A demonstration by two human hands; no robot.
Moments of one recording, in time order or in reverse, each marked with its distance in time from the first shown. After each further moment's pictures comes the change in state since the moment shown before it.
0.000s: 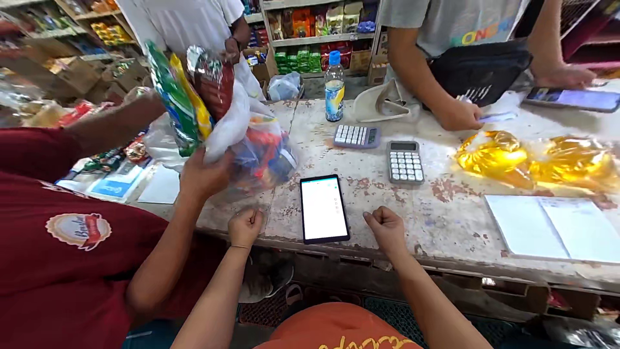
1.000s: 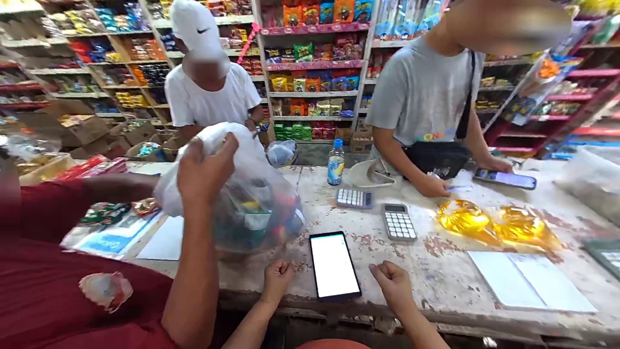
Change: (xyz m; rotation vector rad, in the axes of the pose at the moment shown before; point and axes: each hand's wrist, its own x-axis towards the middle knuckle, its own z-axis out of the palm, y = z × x) left_hand 0.011 0.061 0.012 -0.821 -0.041 -0.130; right_hand -0.009 -0.061 0.020 -0.098 0.100 -0.089
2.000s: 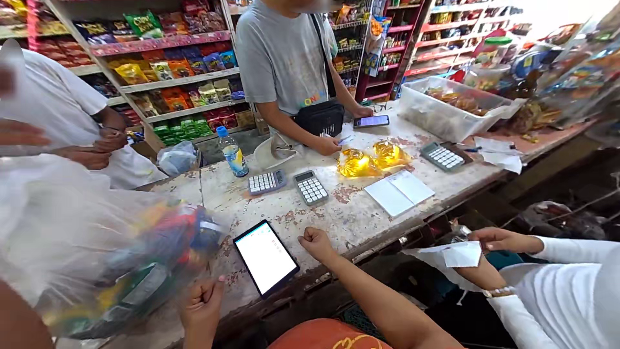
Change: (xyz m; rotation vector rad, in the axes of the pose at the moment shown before) left_hand 0.011 0.051 -0.006 -0.111 -0.130 0.249; right_hand 0.010 0.053 -0.003 -0.063 0.006 0.159
